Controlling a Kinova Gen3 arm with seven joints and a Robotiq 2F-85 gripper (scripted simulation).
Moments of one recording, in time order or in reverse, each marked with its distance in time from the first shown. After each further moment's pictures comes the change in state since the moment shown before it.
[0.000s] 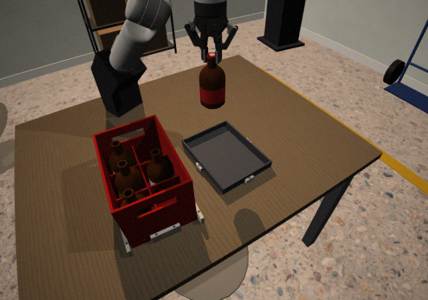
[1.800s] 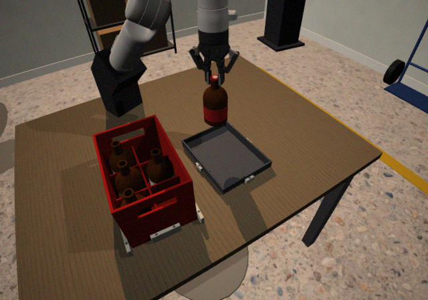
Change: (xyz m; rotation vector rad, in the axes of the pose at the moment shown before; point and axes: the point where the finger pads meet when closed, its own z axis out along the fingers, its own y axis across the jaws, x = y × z) arm 0.003 0.007 0.067 -0.013 -0.013 0.014
